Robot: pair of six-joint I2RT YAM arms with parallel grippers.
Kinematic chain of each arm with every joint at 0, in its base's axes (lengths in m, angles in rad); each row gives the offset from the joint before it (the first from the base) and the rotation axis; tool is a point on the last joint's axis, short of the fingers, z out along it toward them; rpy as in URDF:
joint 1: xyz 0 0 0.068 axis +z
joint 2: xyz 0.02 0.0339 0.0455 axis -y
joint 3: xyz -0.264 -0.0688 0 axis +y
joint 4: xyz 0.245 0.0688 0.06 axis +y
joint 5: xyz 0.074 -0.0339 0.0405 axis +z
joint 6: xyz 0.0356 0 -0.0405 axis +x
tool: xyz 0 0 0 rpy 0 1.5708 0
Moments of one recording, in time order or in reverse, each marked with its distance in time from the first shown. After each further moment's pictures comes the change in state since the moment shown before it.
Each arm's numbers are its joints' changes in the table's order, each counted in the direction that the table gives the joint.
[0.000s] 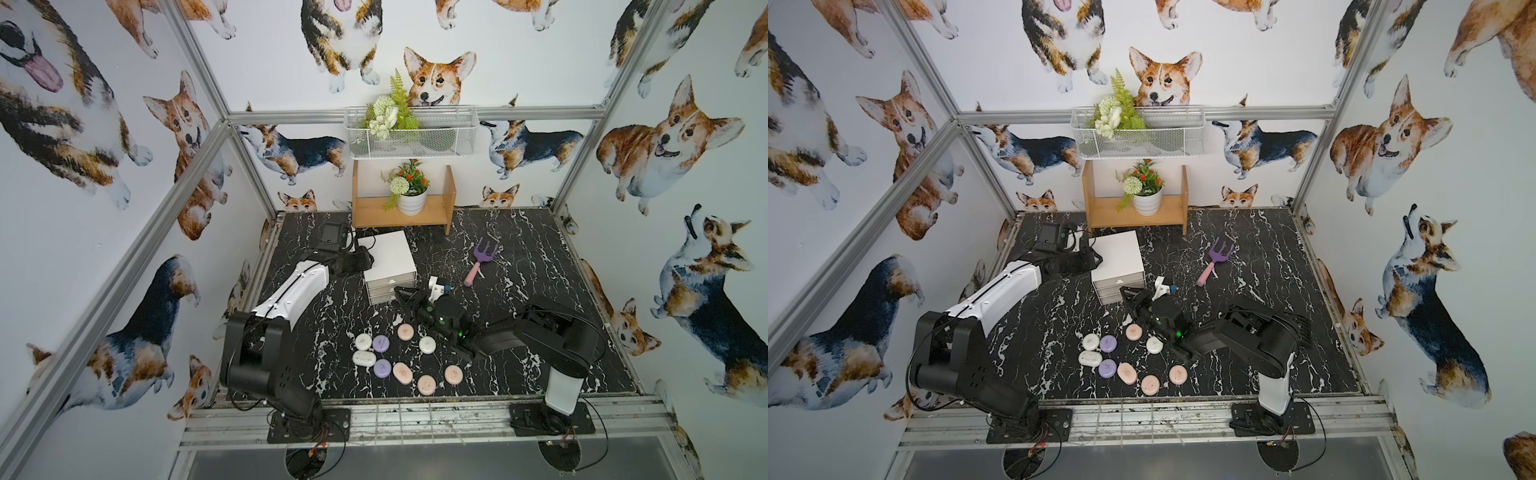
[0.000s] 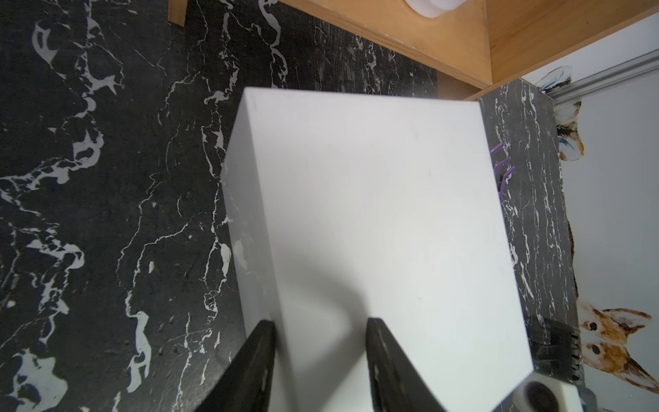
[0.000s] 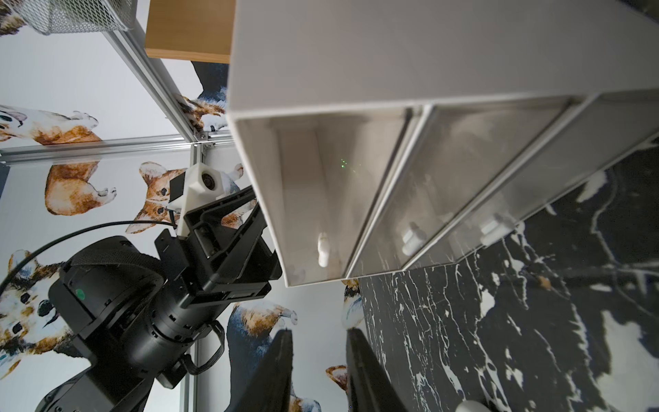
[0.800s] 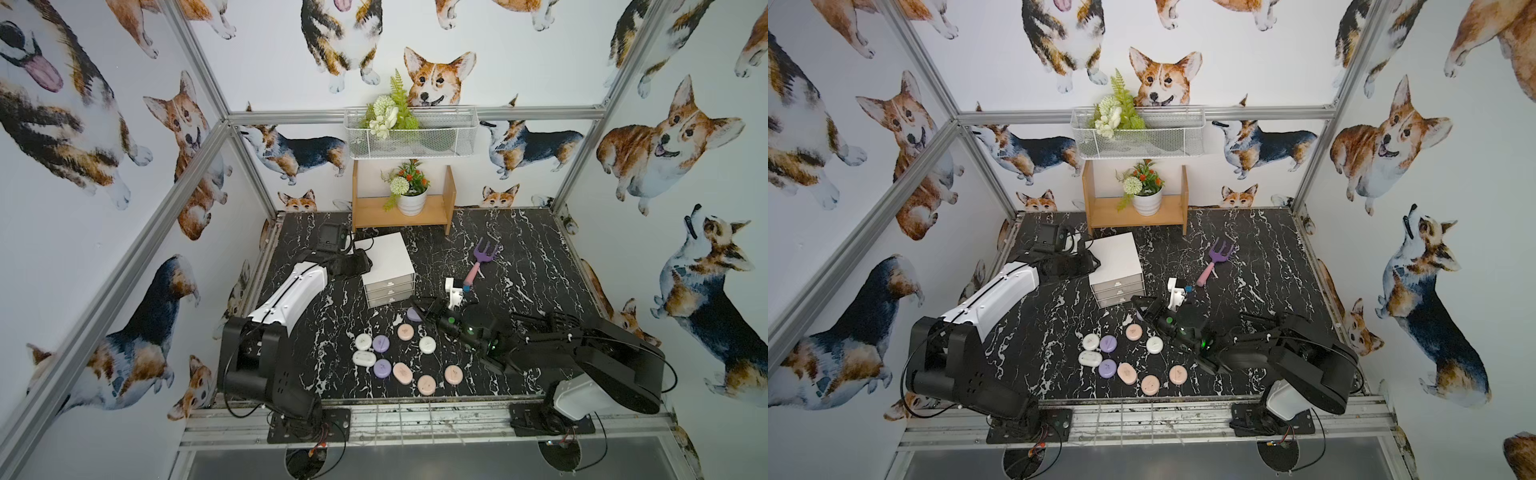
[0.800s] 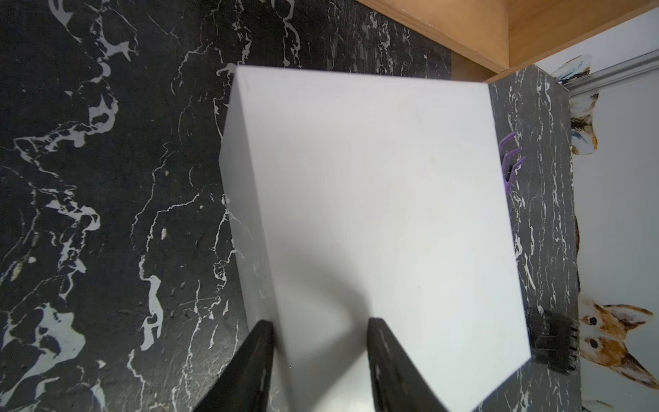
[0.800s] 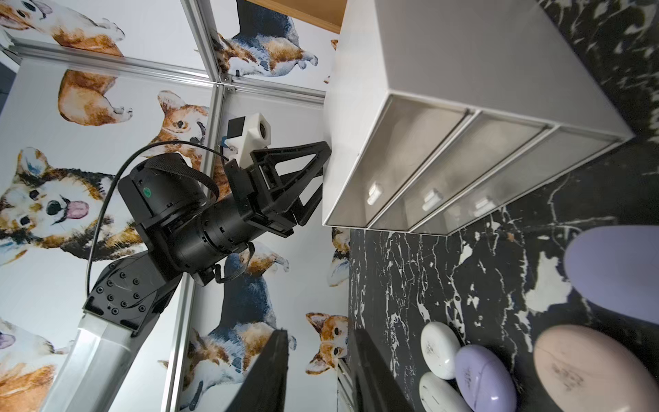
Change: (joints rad) left arm 0.000 0.029 -0.009 0.061 0.008 -0.016; right arm 0.008 0.323 0.211 0.060 0.085 -0.197
